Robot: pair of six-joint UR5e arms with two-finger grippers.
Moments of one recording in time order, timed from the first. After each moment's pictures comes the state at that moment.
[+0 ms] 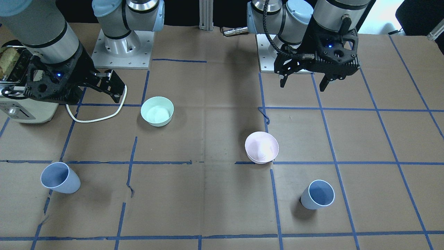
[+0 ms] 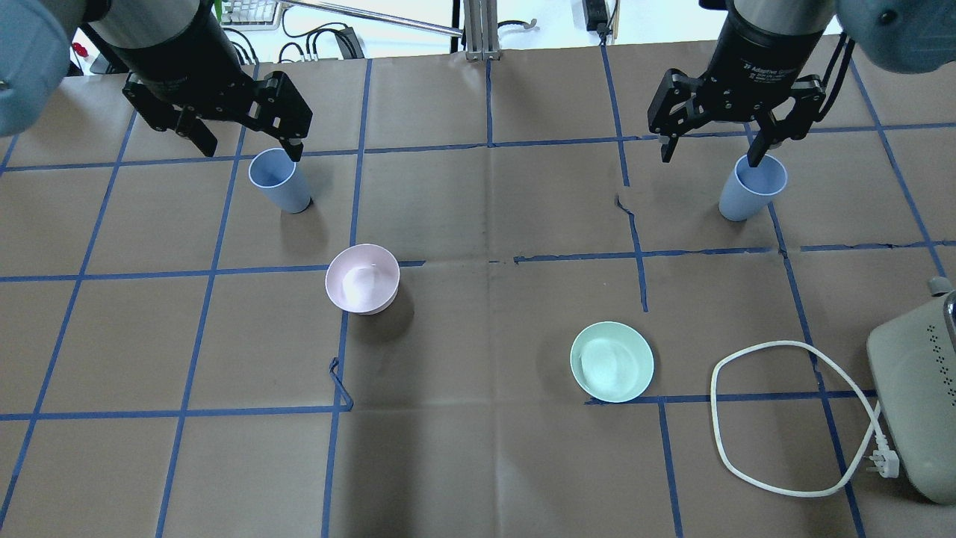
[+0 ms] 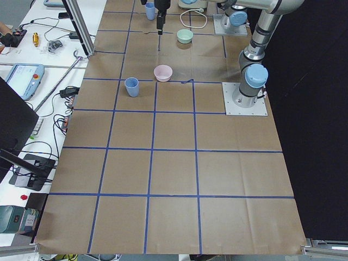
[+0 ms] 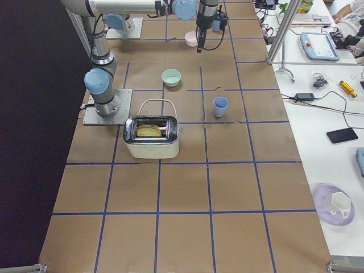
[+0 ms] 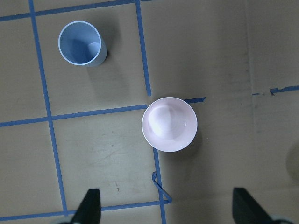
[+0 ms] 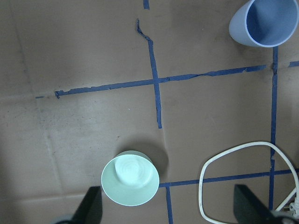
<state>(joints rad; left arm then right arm) -1.60 -1.60 -1.45 -1.62 1.58 0.08 1.55 -1.47 1.46 -1.46 -1.55 0.10</state>
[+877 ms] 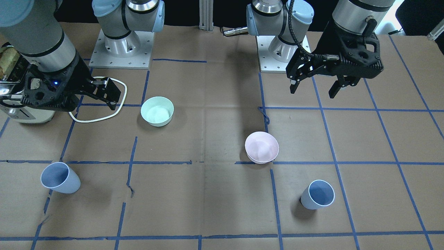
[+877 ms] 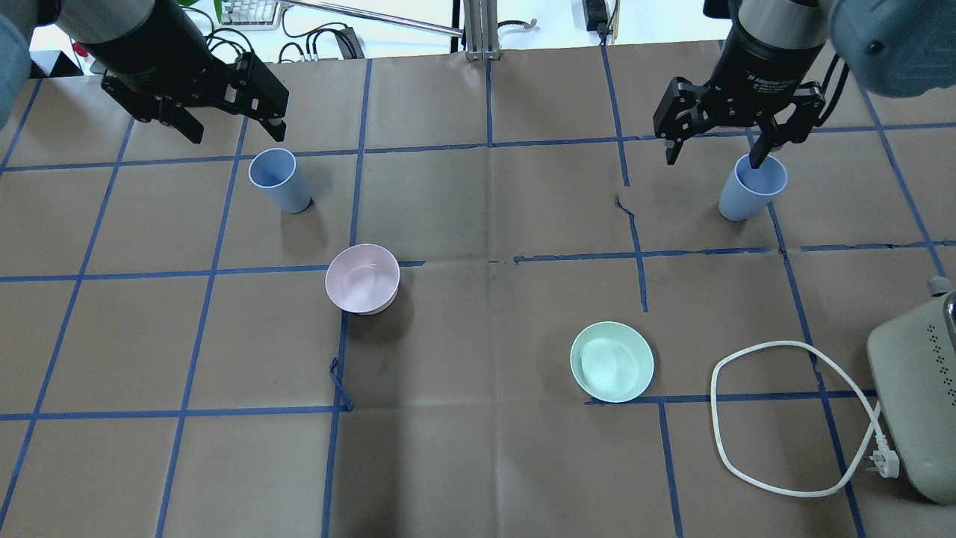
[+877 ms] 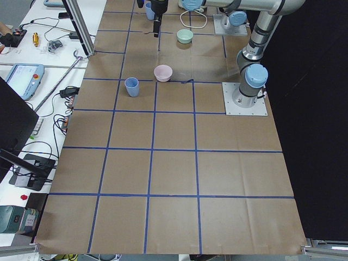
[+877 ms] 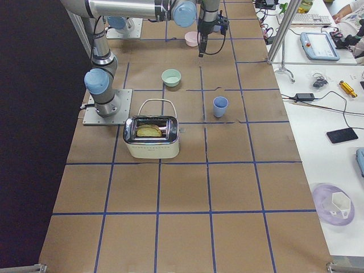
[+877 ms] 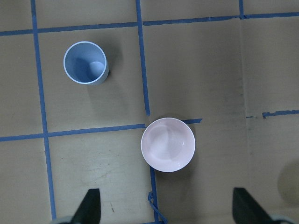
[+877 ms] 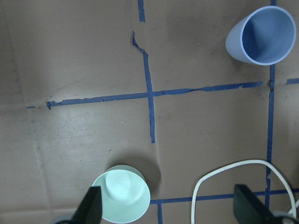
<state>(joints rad) -1.53 -1.58 -1.49 -1.53 1.50 0.12 1.51 -1.47 1.51 -1.56 -1.55 0.01</state>
